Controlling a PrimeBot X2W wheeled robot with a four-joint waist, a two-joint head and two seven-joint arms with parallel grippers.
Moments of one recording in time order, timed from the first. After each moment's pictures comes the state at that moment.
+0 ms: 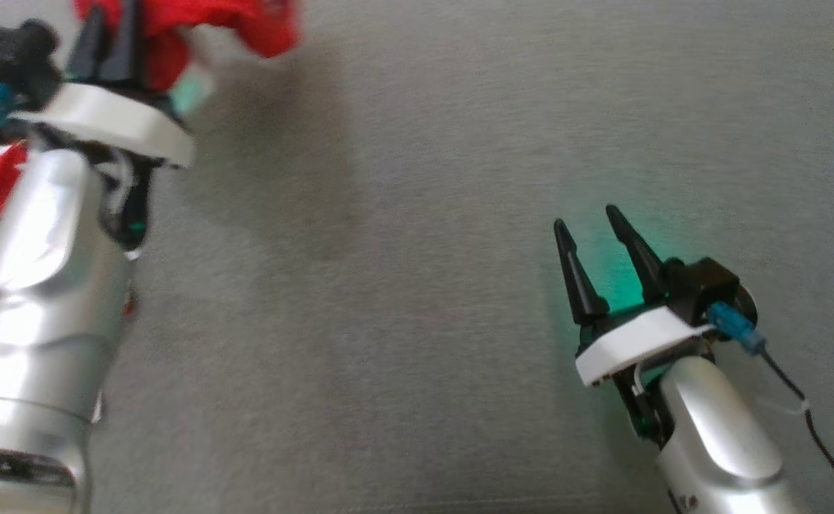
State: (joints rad) left arm -0.92 0.27 -0.38 0.72 -0.49 -0.13 -0.21; right arm -0.34 -0.07 0.28 0.50 0.21 0.12 -0.26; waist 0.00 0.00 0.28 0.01
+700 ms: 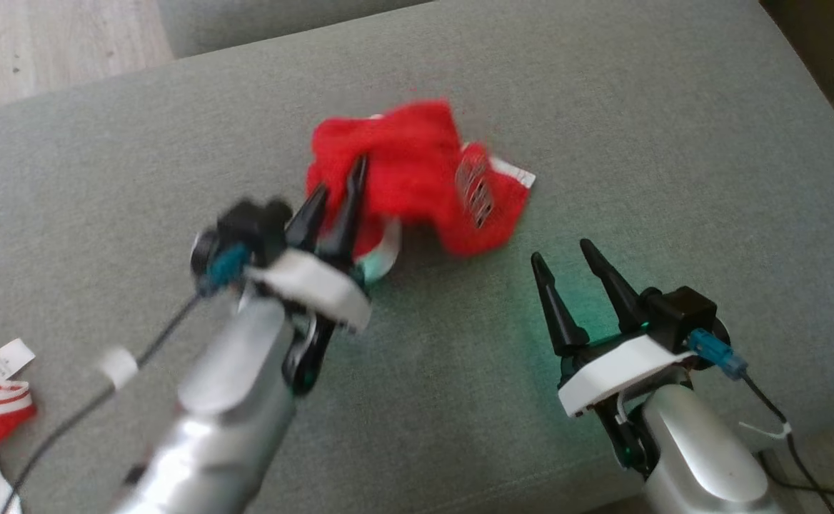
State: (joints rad) left arm -0.68 0.07 -0.60 0.67 -0.55 -0.12 -0.25; right arm -0.29 -0.06 0.35 0.50 0.28 0.12 -0.26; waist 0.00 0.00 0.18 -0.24
